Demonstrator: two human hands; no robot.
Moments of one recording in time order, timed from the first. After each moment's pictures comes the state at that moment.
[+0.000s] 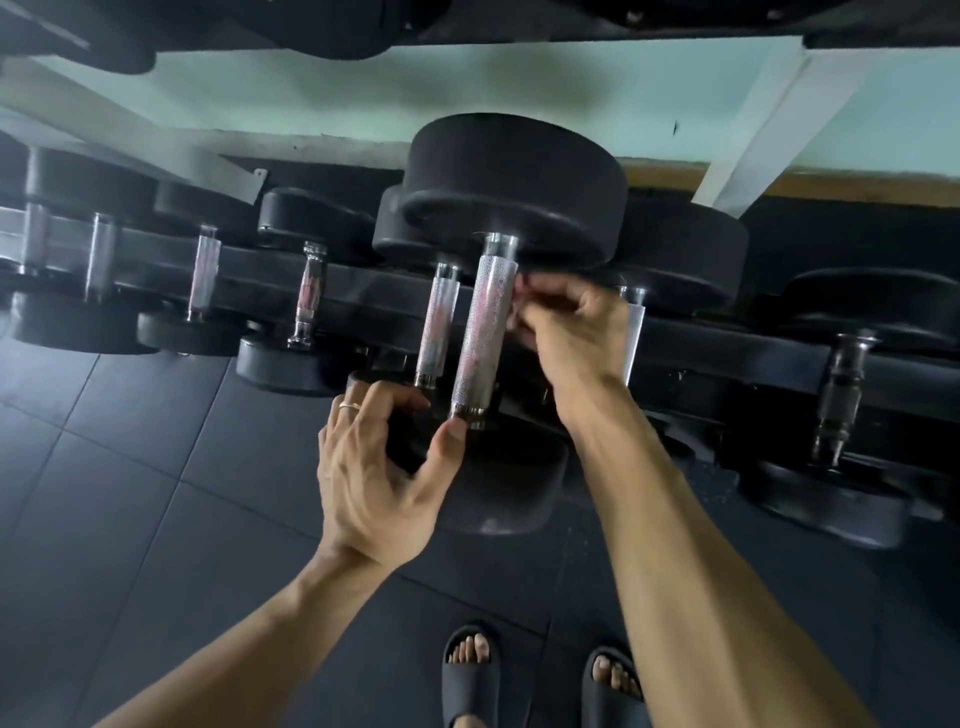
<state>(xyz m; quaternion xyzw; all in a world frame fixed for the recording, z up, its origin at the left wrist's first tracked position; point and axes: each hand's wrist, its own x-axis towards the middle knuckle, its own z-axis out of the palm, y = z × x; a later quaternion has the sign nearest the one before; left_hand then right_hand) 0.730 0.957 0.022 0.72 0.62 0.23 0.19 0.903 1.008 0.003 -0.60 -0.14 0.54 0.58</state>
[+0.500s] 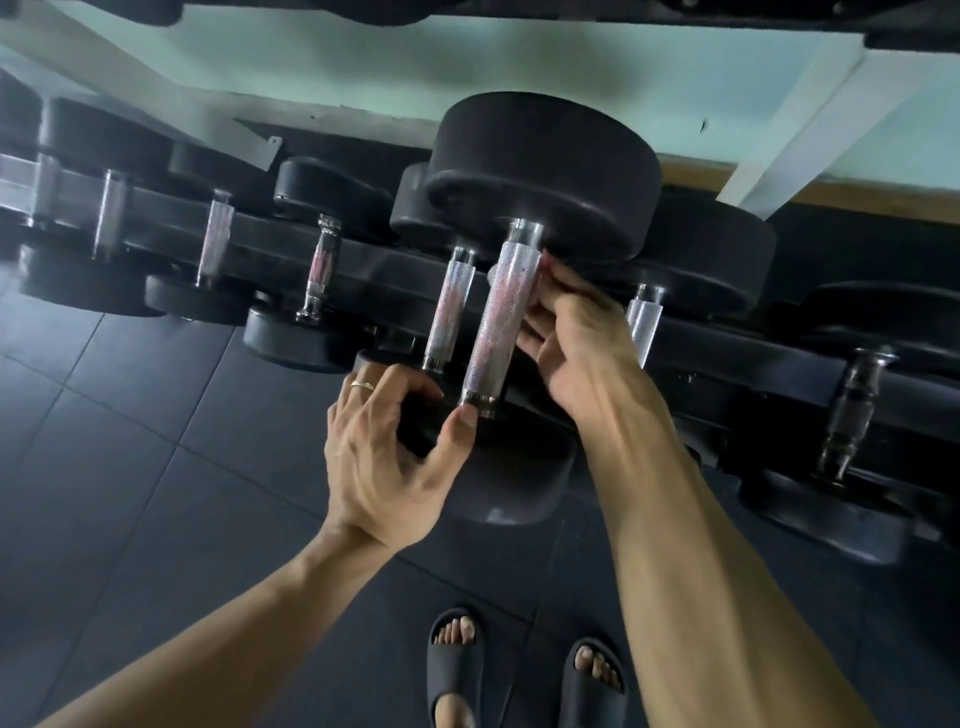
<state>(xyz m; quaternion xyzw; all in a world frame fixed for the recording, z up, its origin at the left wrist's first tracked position) 0.731 0.957 0.023 0.72 0.63 0.23 0.19 0.898 1.027 -0.015 -0.48 0.05 0.67 0.56</state>
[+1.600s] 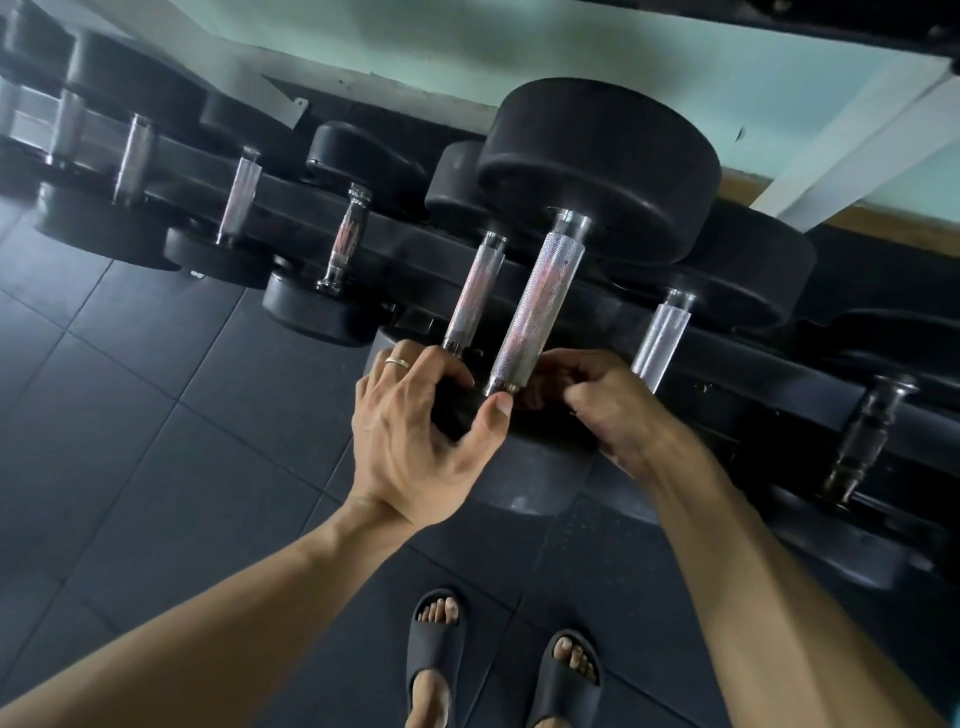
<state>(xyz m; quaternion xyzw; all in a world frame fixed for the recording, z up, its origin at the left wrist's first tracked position) 0.728 0.957 0.018 0.72 0.63 0.24 0.19 0.906 0.977 -0.038 -0.56 -0.35 0.68 0.32</state>
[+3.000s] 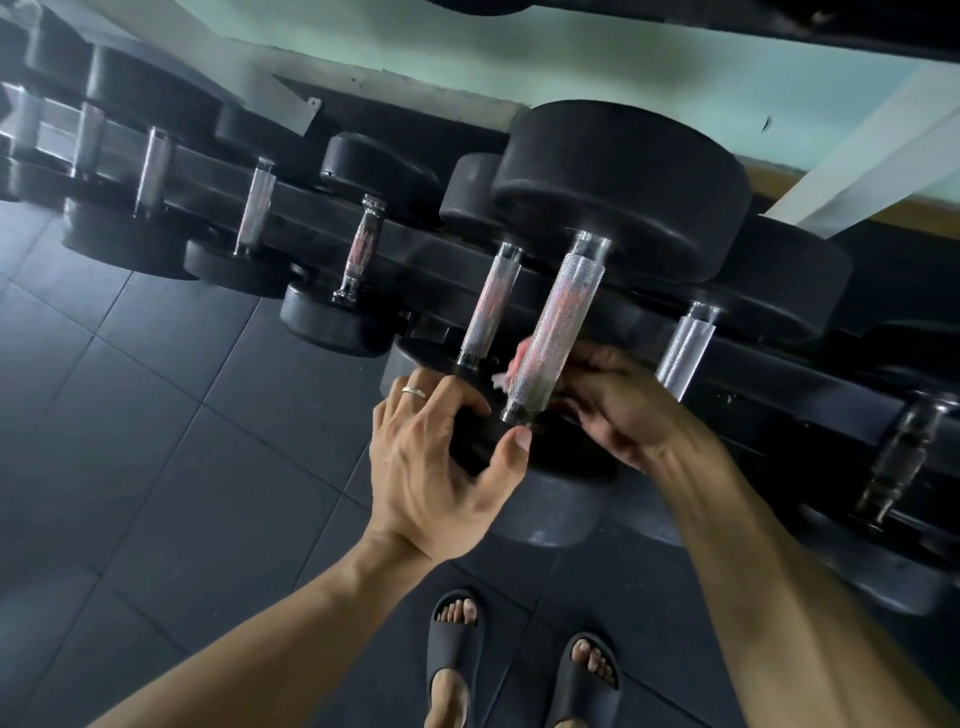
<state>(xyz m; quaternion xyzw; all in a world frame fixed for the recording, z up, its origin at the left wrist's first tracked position) 0.727 0.956 0.017 0.72 0.63 0.23 0.19 0.905 1.000 -0.052 -0.43 -0.26 0.77 0.39</state>
